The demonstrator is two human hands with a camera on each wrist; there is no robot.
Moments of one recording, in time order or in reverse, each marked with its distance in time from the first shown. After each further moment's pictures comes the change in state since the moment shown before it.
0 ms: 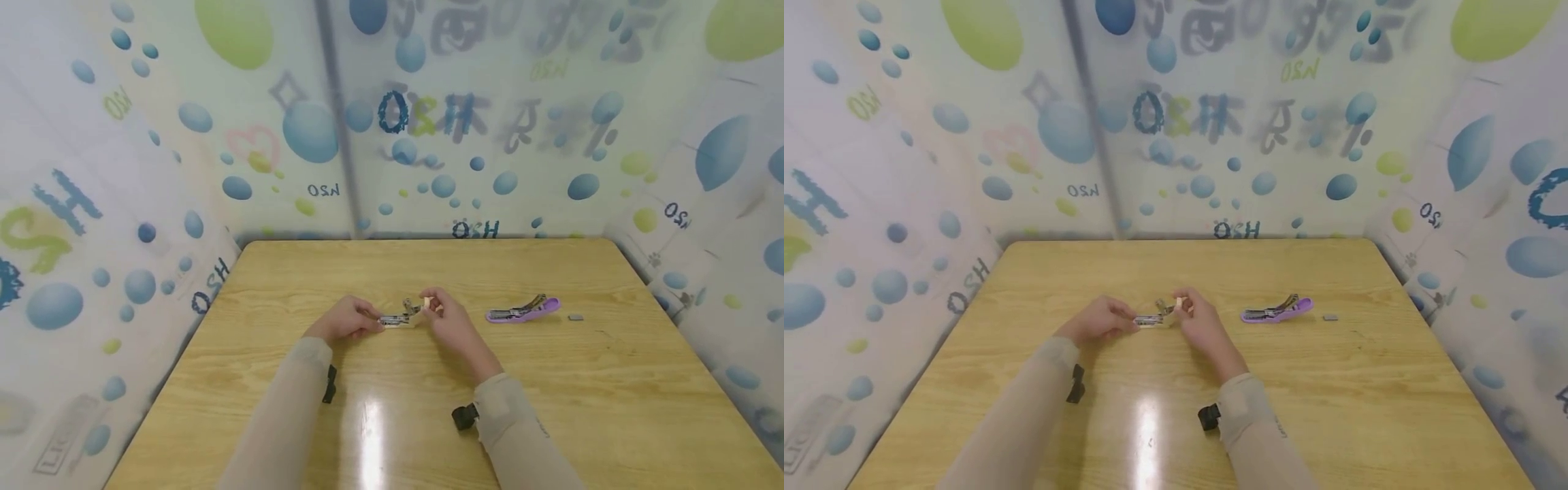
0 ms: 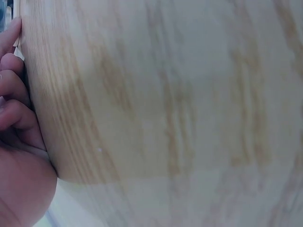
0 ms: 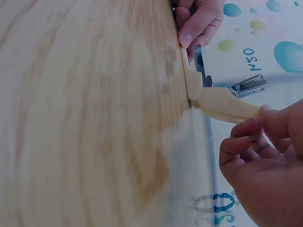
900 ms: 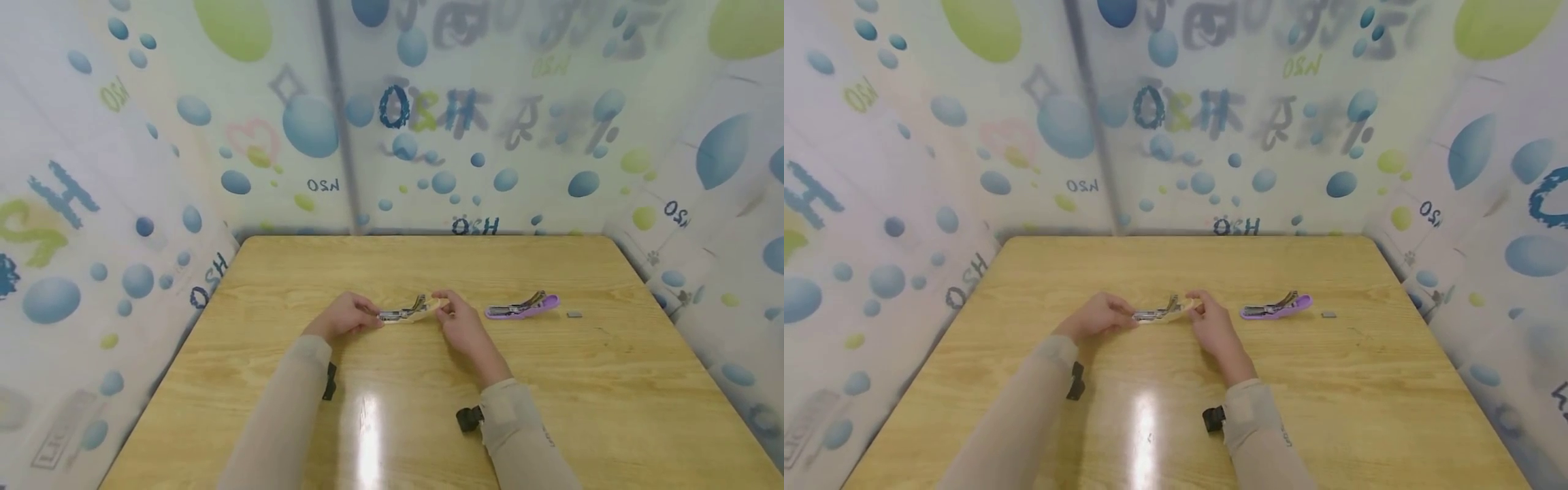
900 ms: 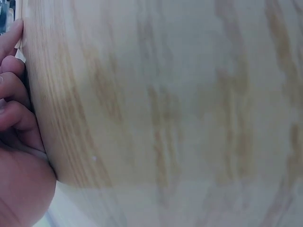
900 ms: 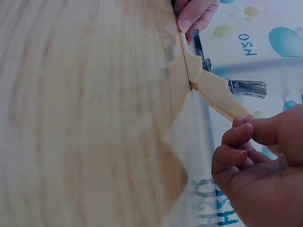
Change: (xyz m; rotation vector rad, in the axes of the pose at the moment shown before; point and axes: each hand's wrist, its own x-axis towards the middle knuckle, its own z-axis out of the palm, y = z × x) left_hand -0.004 0.000 0.004 -0.001 0.027 -0.011; right_hand -0.011 0.013 -0.011 -0.085 0.028 0.103
